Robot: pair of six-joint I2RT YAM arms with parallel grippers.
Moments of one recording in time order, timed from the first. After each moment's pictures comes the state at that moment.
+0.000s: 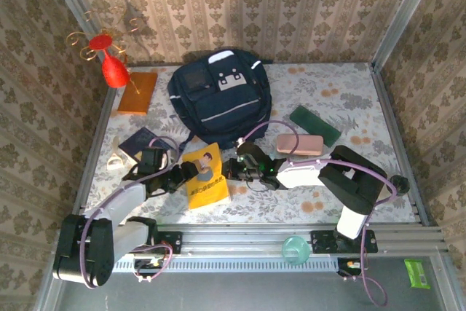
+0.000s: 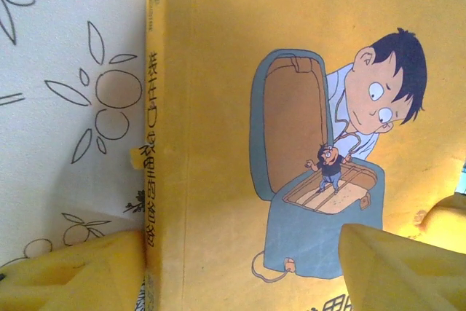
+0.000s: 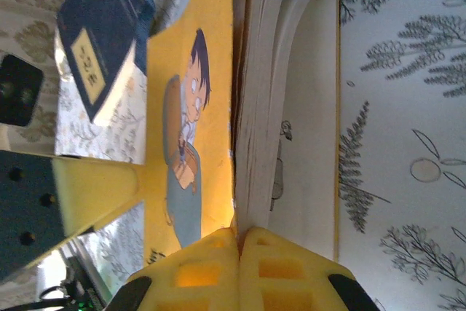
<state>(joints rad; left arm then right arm) -0.23 1.06 0.33 -0.26 0.51 -0.70 0.89 1.75 0.78 0.35 -0.17 1.00</state>
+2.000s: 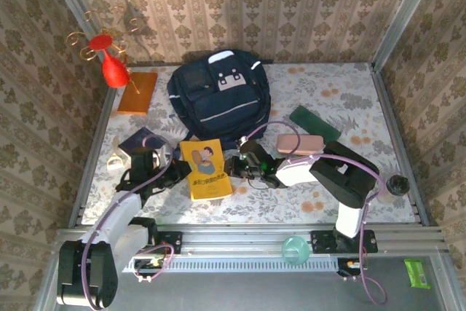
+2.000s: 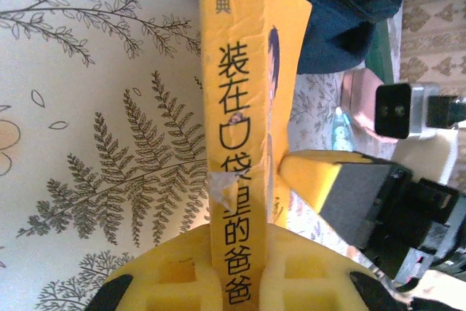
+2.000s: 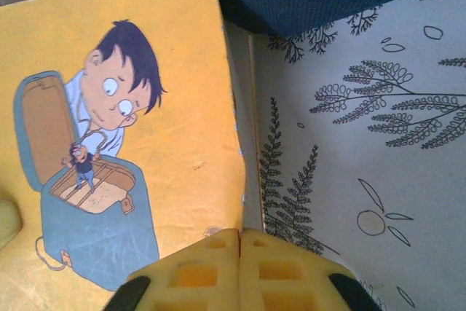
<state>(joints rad) -0.14 0.88 0.28 -0.17 0.70 -0.70 0.84 1.81 0.76 0.41 -0.19 0.96</state>
